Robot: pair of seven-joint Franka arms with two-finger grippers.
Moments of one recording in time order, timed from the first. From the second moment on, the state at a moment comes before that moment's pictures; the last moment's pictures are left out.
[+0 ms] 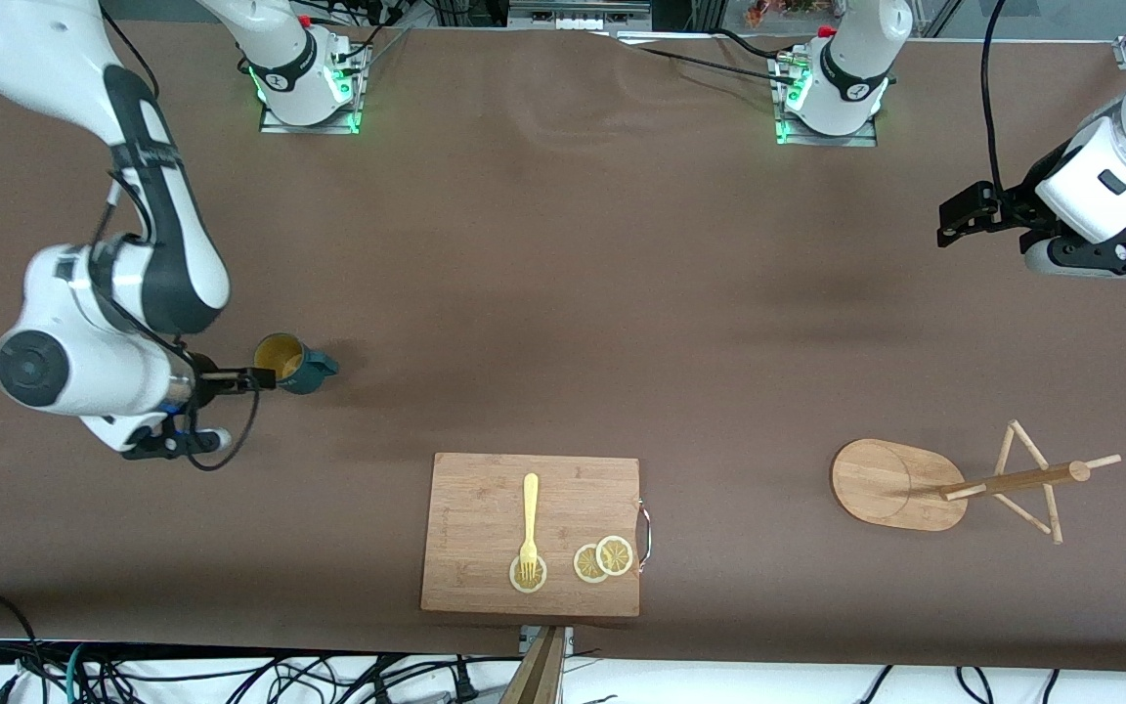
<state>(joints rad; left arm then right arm) 0.05 0.02 -0.13 -1.62 -0.04 1.53 -0.05 0.06 0.60 0.03 -1.55 0.01 1.95 -0.02</state>
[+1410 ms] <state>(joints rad) 0.05 0.02 -0.13 -1.62 -0.04 1.53 -0.05 0.05 0.49 0.01 -1.83 0.01 2.07 -0.04</state>
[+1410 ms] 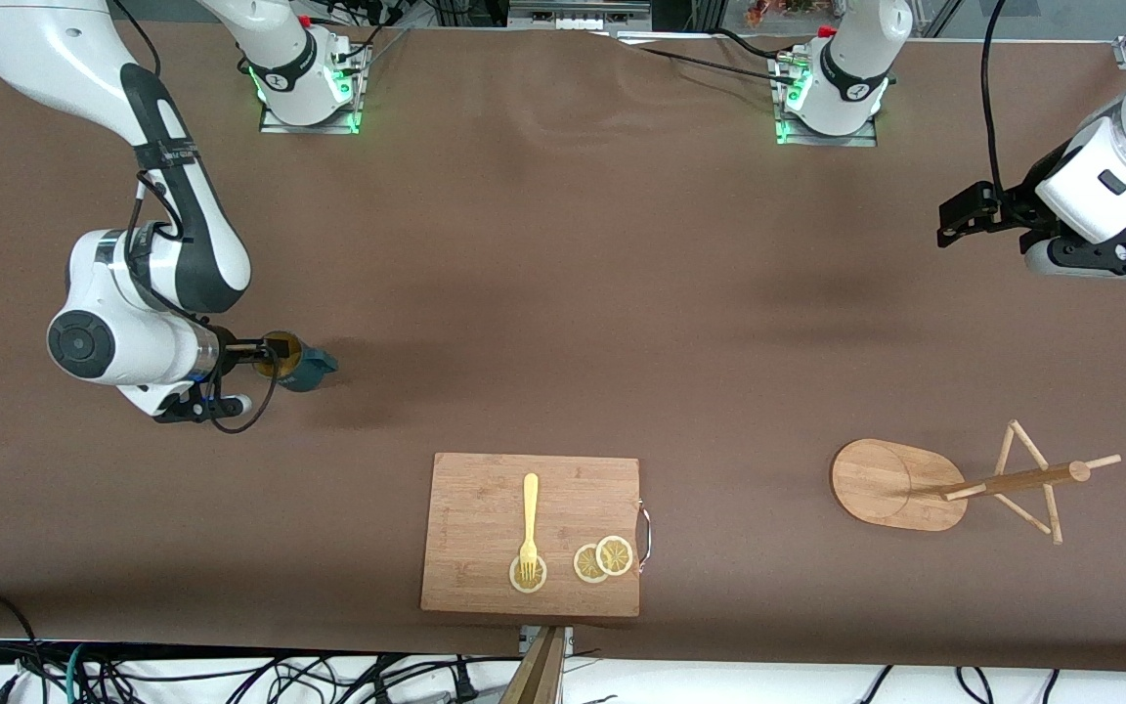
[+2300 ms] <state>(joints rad) 0.05 0.02 -0.13 -1.62 -0.04 1.53 -0.05 0.09 0.53 0.03 -1.82 0.02 2.21 -0.04</state>
